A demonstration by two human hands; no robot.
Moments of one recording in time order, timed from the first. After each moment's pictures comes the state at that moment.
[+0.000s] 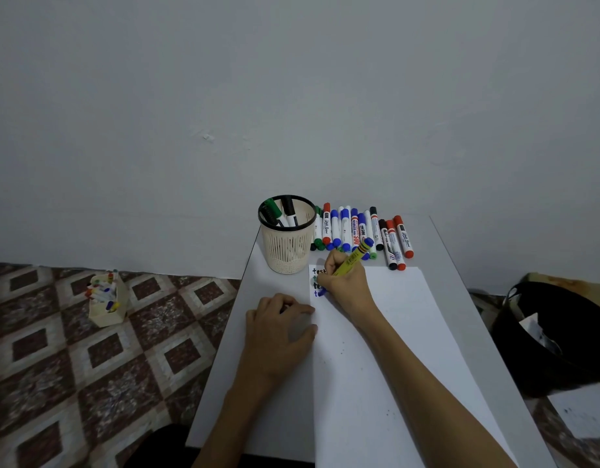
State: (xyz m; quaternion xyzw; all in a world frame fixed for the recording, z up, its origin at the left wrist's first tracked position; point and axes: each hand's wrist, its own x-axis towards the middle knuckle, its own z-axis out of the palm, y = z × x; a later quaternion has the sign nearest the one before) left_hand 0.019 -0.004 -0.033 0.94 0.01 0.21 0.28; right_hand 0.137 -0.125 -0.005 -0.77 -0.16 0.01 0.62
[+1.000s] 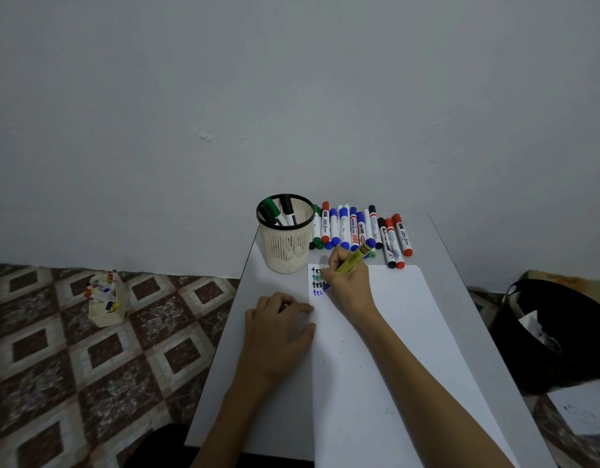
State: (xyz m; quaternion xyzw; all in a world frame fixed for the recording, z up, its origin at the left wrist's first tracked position) left_hand 0.019 -0.004 -0.031 0.94 0.00 0.21 0.26; right_hand 0.139 -0.126 -0.011 -0.76 -0.13 -0.01 0.64
